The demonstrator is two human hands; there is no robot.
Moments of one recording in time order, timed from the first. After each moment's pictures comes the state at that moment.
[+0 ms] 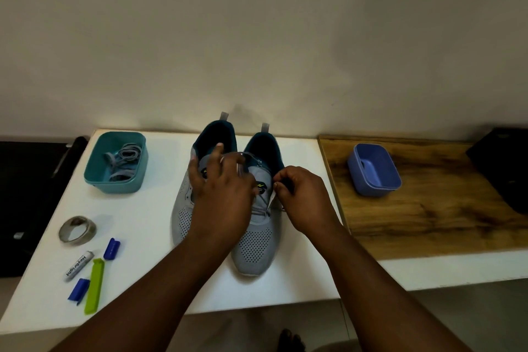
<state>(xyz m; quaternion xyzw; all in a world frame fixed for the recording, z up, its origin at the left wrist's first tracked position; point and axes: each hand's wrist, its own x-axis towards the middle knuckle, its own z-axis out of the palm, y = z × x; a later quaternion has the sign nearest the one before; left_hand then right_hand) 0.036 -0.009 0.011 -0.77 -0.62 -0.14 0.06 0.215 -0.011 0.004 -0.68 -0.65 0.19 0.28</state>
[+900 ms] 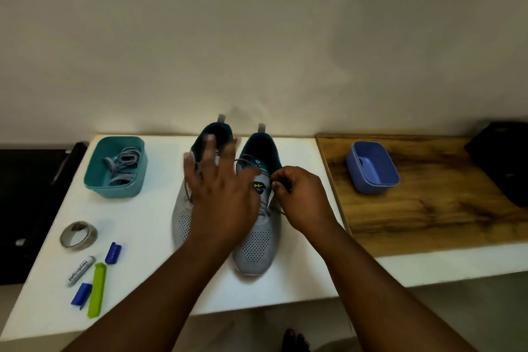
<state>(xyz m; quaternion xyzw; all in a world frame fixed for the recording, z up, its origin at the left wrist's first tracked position) 0.038 -0.013 0.011 -0.77 -0.60 -0.22 0.02 0.209 -0.013 0.009 -0.70 -0.63 0.19 0.27</state>
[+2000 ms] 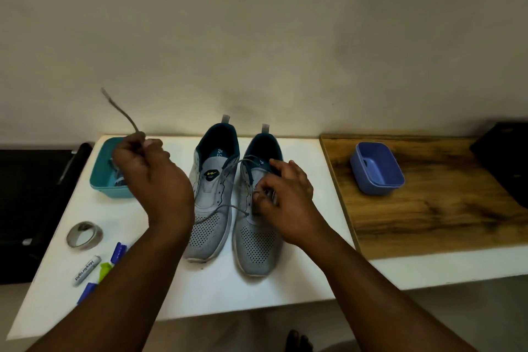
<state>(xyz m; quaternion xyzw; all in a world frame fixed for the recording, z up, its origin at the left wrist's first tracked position) -0.010 0.012 0.053 -0.26 -0.55 -0.73 -0.30 0.182 -0.026 0.018 -0.66 -0.69 0.22 0.22</state>
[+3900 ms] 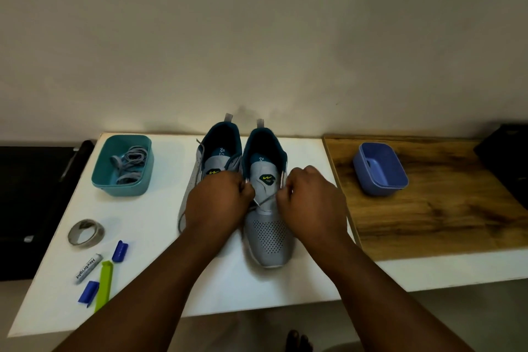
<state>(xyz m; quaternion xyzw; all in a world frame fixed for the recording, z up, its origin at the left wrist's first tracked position) 0.024 0.007 0.004 -0.71 -0.65 -0.21 -0.17 0.191 -0.031 0.034 -0.75 -0.65 -0.01 0.13</state>
